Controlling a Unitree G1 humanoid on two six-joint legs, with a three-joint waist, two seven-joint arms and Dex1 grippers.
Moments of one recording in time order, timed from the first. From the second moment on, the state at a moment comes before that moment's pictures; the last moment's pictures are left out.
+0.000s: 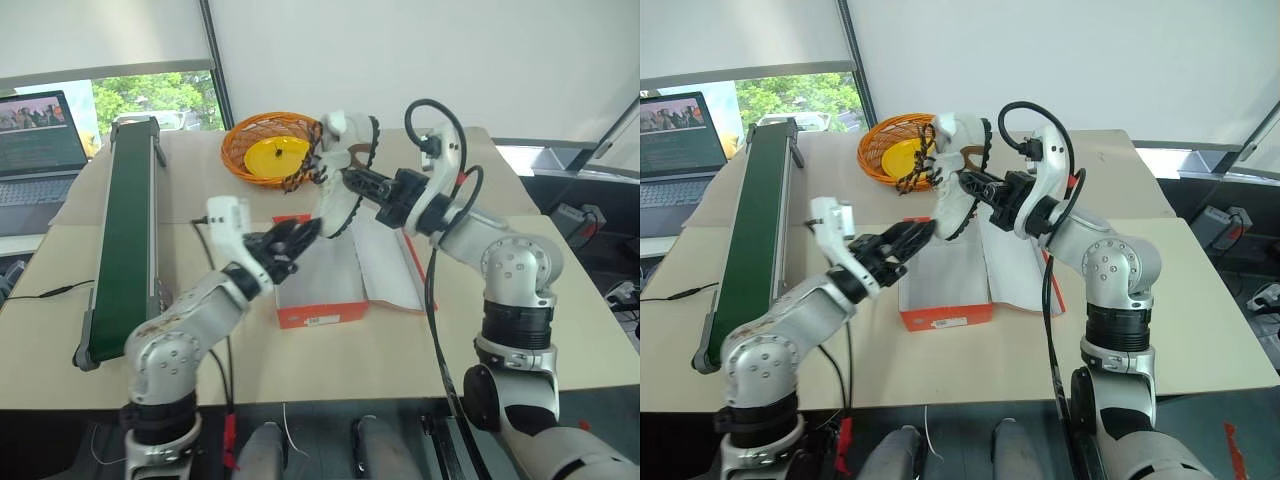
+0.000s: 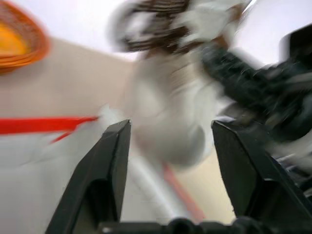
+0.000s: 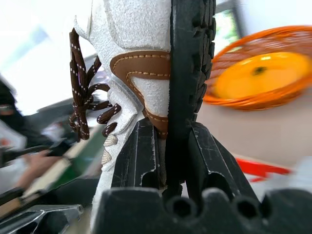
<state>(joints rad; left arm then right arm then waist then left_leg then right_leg) -0.31 0.27 0.20 -0.54 -0.99 0.90 0.00 -0.82 -0.27 -0.19 -0.09 0.77 1.01 0.25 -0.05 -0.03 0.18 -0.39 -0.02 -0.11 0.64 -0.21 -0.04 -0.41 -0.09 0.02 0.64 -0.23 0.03</state>
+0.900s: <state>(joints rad) -0.18 0.15 0.13 -0.58 -0.75 0.76 0.07 -1.18 -0.32 0.15 0.39 0.46 1.52 0.23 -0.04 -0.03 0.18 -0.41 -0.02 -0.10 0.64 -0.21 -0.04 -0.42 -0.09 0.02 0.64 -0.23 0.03</state>
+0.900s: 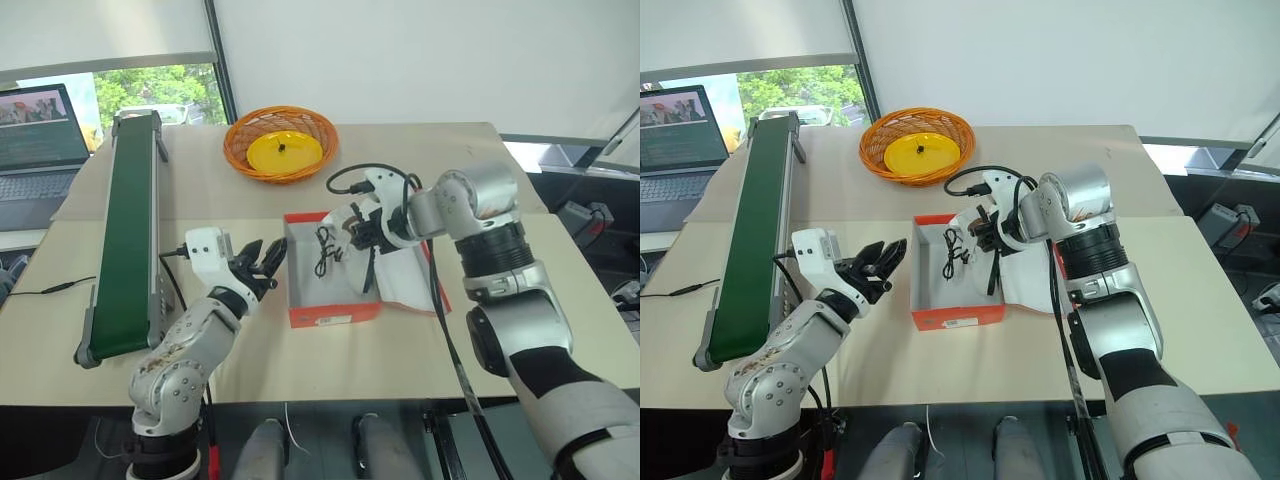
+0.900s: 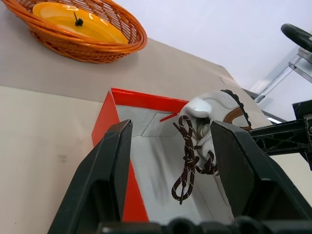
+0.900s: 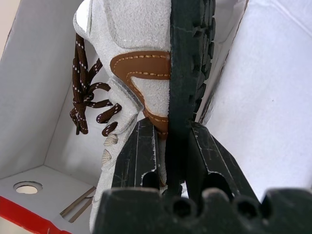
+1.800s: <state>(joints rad) -0.23 0.15 0.15 -0.59 -0.75 0.77 0.09 -1.07 -0.22 0.13 0.46 0.30 1.34 0.26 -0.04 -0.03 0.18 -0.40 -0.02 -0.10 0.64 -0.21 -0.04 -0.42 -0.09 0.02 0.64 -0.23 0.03</state>
